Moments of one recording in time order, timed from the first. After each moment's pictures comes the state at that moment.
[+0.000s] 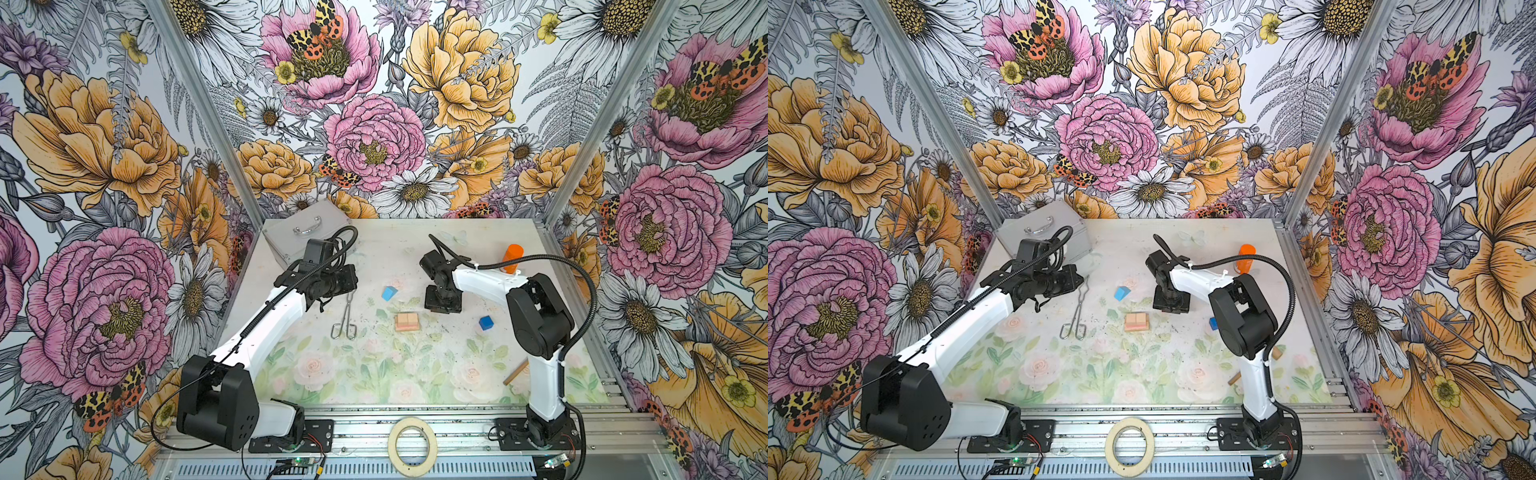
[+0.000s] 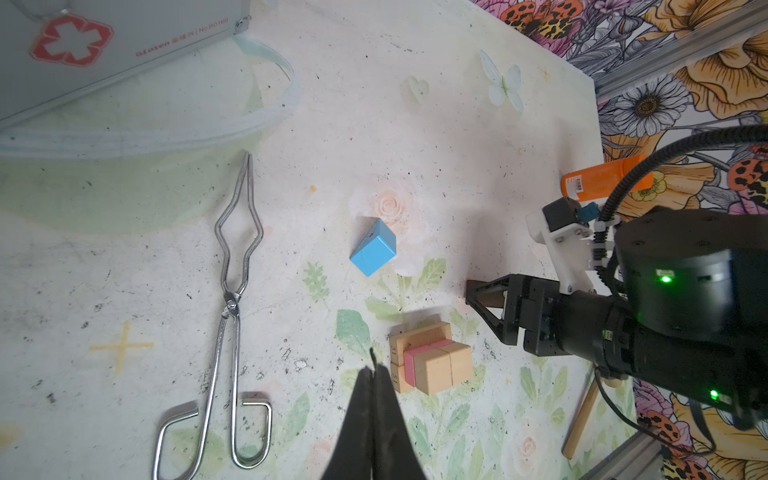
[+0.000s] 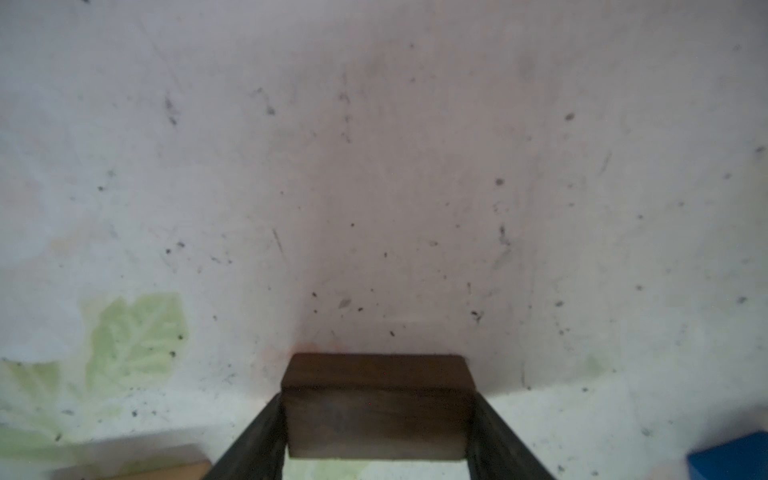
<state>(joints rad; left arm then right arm) -0.28 1.36 1.07 -0.53 0.25 -0.49 0.55 2.03 1.46 -0.88 0.06 0.70</state>
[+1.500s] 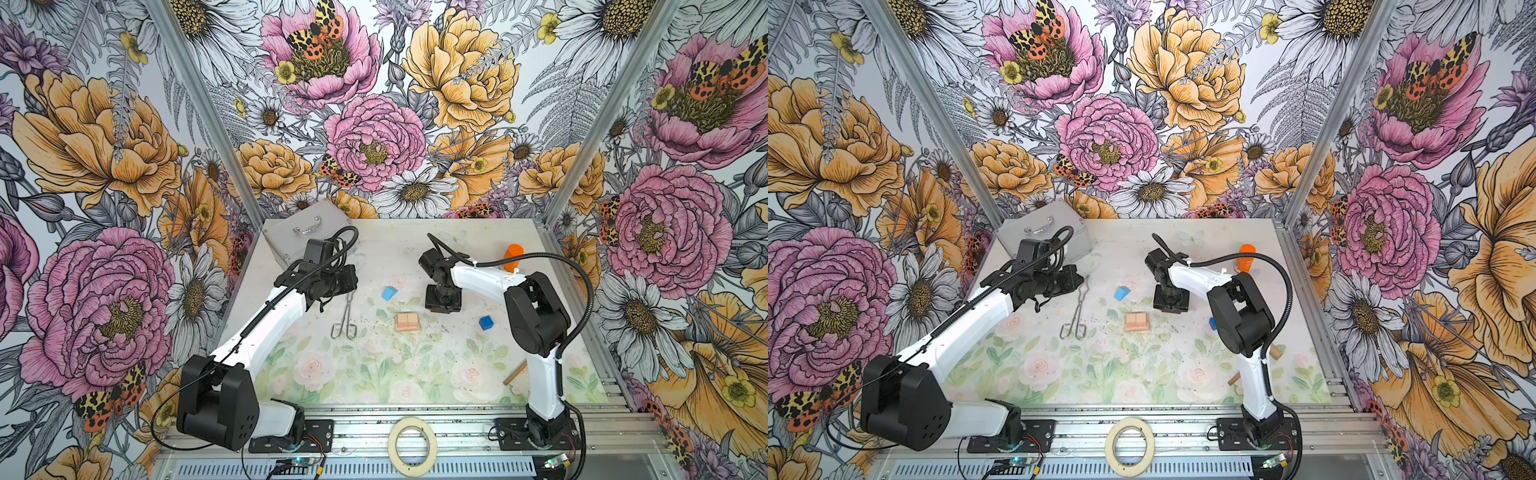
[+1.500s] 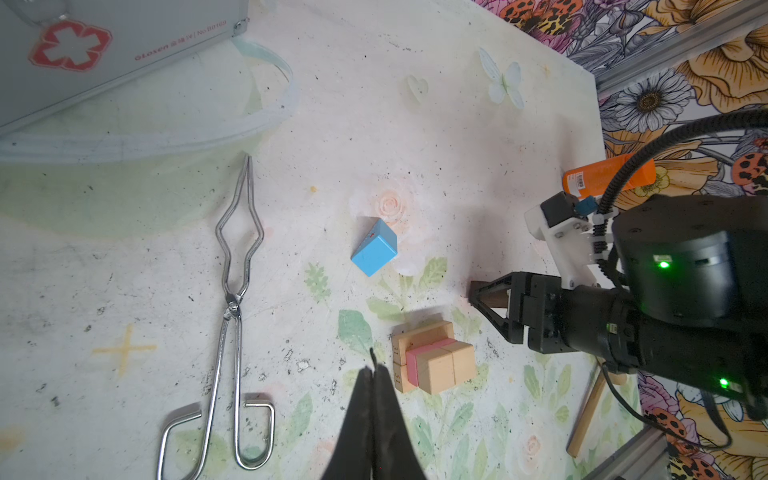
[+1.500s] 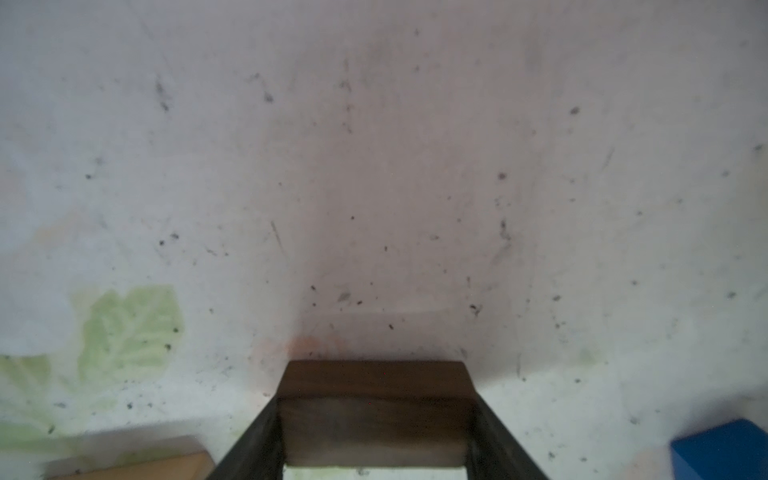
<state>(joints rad) -0.28 1.36 1.07 -0.53 0.25 -0.48 0.54 2.06 1.52 -0.96 0.05 0.68</state>
